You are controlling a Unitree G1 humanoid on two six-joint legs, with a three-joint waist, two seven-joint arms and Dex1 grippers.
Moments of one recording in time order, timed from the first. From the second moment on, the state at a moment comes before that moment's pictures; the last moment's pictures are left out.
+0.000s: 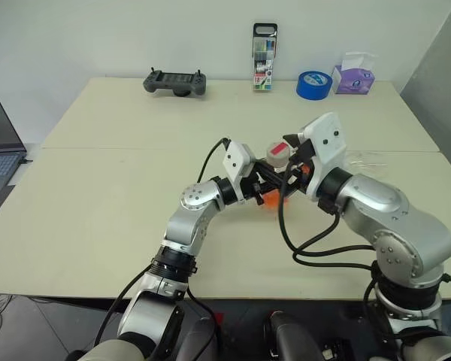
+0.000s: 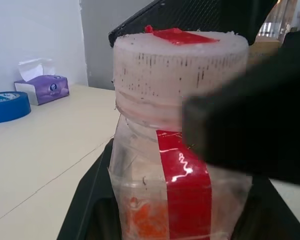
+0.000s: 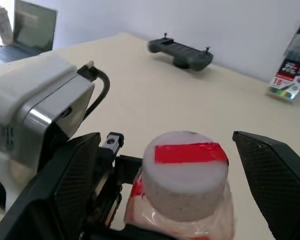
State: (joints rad) left arm -0.64 0.10 -0.15 0.20 -0.27 0.13 -0.82; right arm -0.61 -0.26 0.04 -0.75 0.37 1.20 0.18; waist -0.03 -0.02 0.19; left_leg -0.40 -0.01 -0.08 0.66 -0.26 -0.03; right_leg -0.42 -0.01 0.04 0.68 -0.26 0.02
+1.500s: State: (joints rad) left arm -0.63 0.11 -0.18 0.20 -0.26 0.14 -0.80; right arm -0.75 -0.61 0.05 -0.15 0.46 0.77 0.98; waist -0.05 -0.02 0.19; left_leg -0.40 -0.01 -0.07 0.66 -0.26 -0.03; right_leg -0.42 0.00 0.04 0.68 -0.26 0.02
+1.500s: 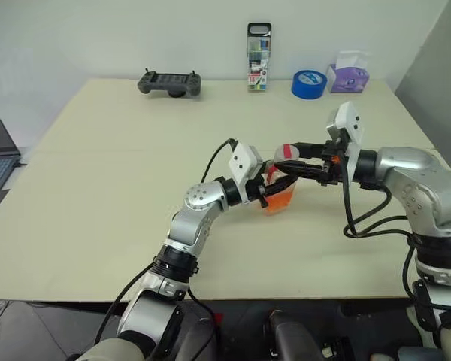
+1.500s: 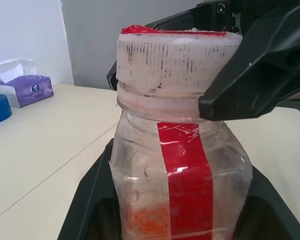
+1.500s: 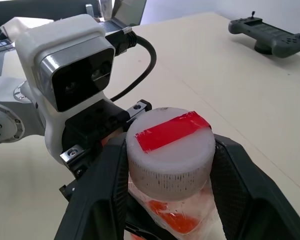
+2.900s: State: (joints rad) left arm -0.64 0.07 -0.17 0.22 -0.26 0.14 -0.82; right arm -0.58 -0.10 0.06 -0.64 0.18 1.10 0.00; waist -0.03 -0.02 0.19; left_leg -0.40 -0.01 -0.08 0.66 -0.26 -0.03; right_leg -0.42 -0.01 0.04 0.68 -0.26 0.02
